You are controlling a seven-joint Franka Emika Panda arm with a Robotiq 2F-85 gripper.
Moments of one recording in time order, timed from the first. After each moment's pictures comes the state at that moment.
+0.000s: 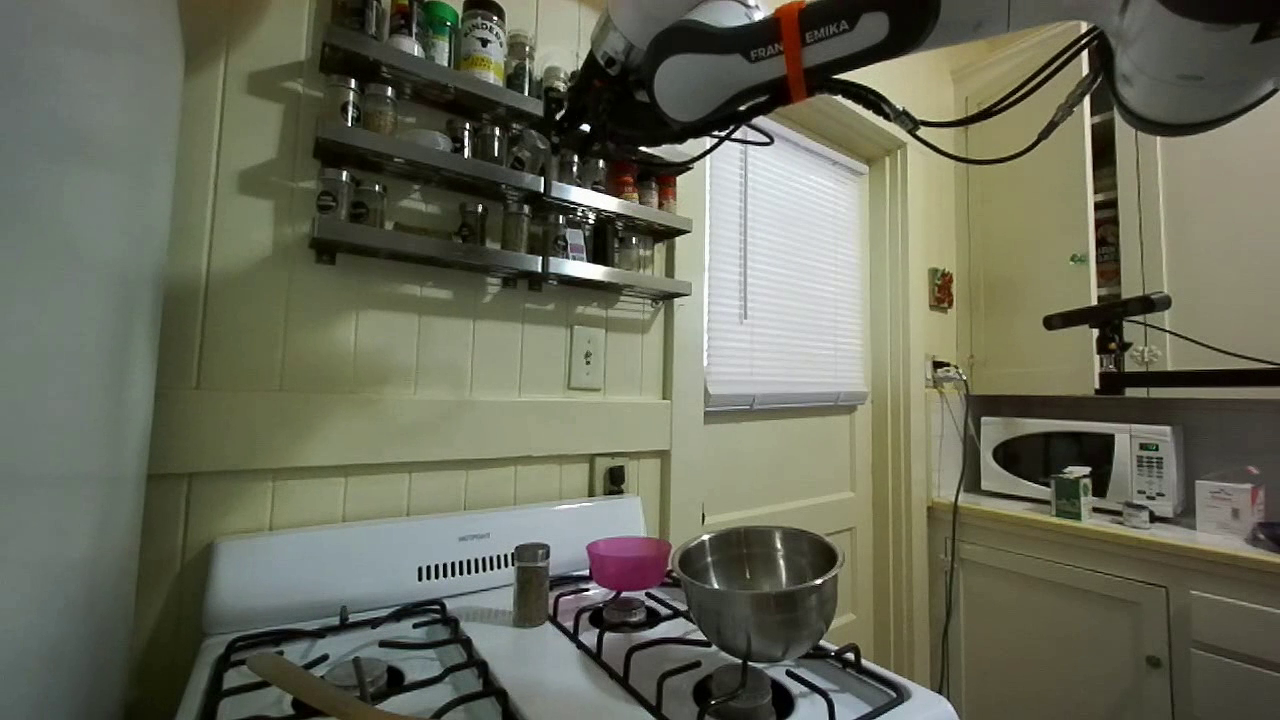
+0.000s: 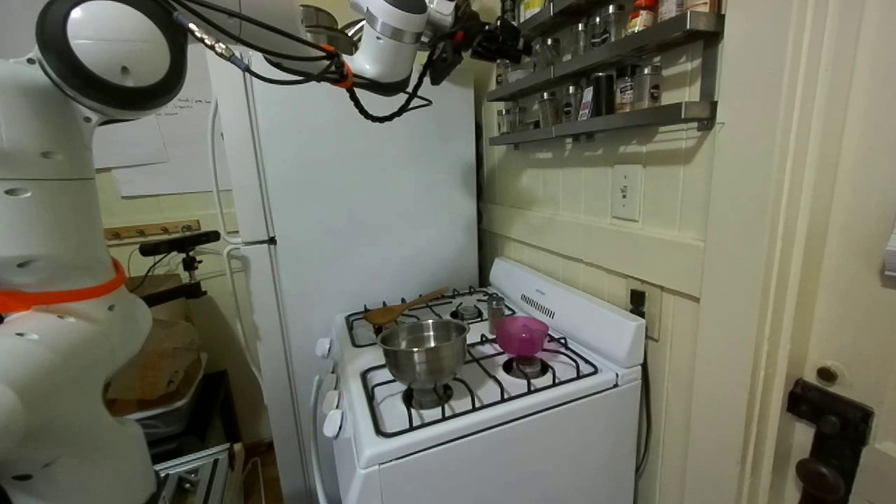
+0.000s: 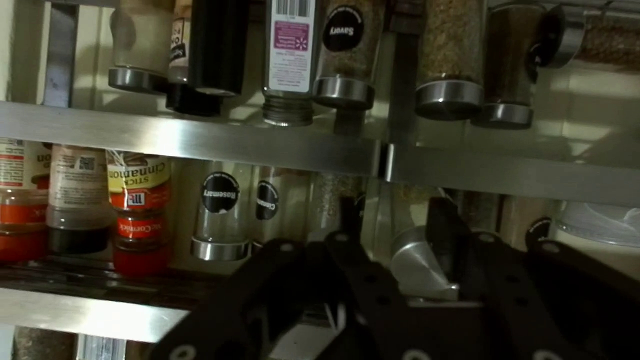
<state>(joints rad) -0.13 0.08 0.49 -1.39 -0.90 2.56 0.77</state>
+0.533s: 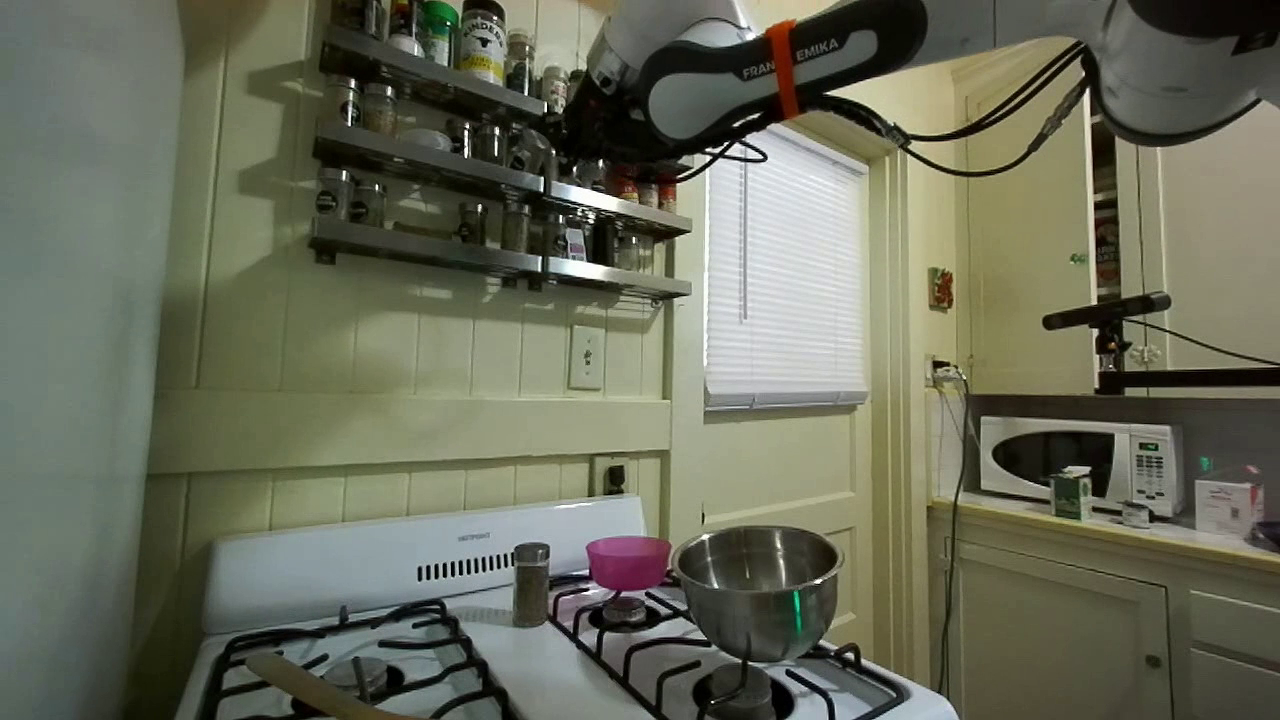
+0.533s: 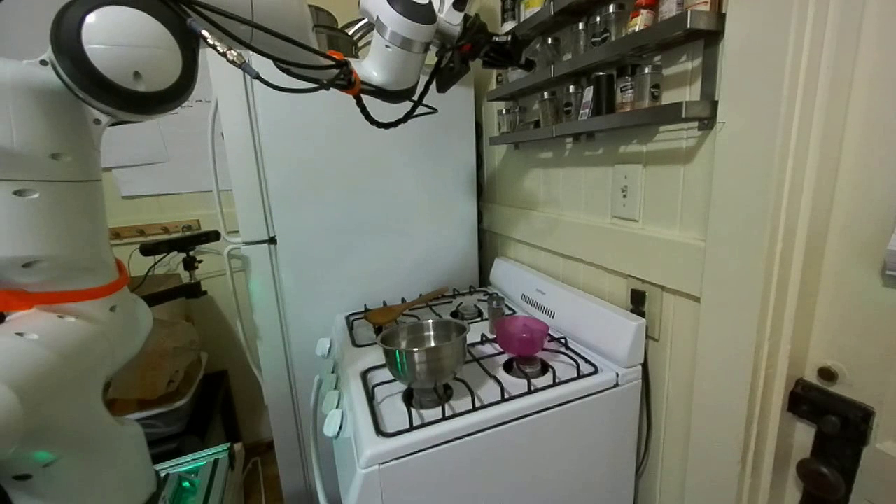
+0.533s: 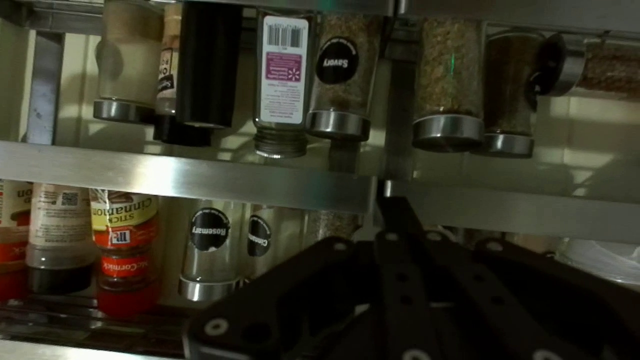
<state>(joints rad) -0.13 0.12 0.49 -1.40 -0.90 2.57 0.77</state>
